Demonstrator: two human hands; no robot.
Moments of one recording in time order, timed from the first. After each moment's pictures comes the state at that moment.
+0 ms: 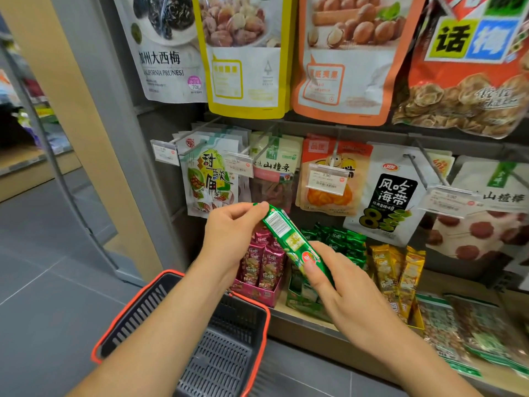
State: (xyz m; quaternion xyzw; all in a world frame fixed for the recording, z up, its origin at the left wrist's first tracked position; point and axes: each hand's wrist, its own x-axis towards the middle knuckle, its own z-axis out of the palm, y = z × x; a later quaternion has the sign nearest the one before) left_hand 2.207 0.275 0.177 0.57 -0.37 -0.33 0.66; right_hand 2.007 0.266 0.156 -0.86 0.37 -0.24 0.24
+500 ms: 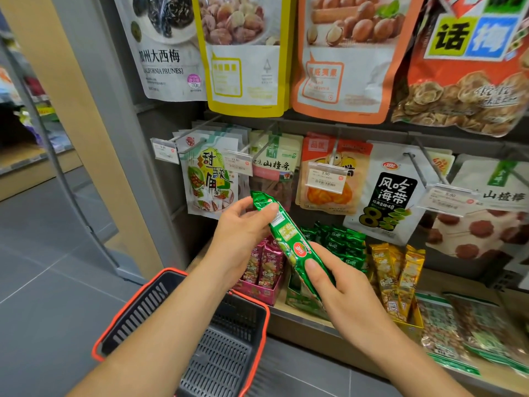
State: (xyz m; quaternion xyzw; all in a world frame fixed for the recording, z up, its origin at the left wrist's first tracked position) left_hand 2.193 0.273 0.179 0.48 -0.30 -0.45 0.69; right_hand 2.013 0.277 0.163 -0.80 0.32 -0.33 0.38
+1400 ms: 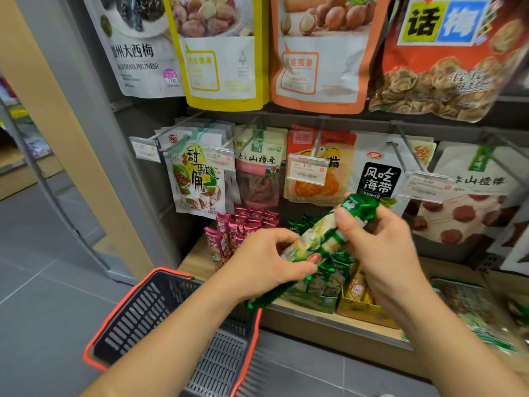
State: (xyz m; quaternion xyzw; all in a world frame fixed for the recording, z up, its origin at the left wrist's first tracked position) left_hand 2.162 0.285 0.168 0.61 -0.64 -0.30 0.36; right_hand 1.983 0.237 0.188 -0.57 0.37 -0.53 0.51
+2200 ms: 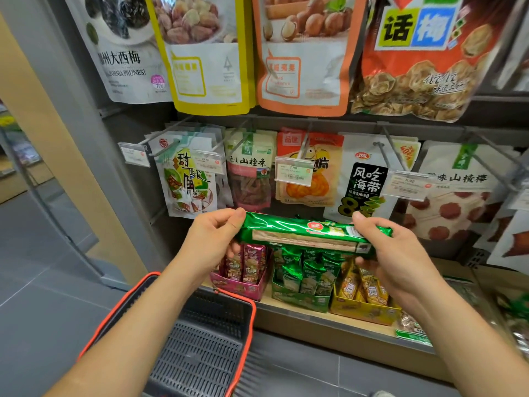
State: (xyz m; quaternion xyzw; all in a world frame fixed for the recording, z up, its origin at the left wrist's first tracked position) left_hand 2.204 0.279 0.170 0.59 -0.45 -0.36 0.57; right_hand 1.946 0.225 0.182 -0.46 0.48 -0.45 0.59
